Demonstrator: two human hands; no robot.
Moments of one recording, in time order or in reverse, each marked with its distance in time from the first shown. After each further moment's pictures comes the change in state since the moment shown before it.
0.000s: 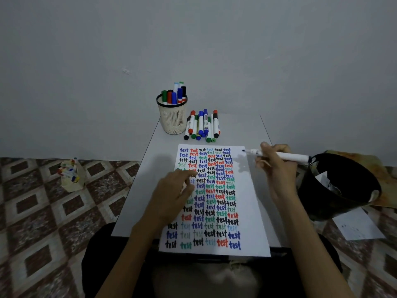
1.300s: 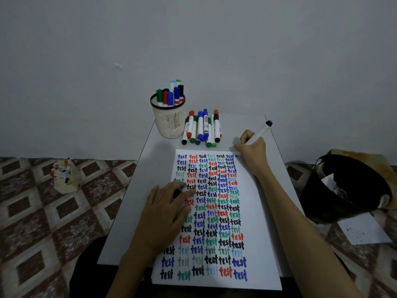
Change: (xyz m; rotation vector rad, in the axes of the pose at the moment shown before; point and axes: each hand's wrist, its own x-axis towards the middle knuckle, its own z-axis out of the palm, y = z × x) left_hand -0.003 -0.034 0.018 0.260 -0.043 0.052; right_hand 0.117 0.081 0.023 -0.664 -0.132 -0.085
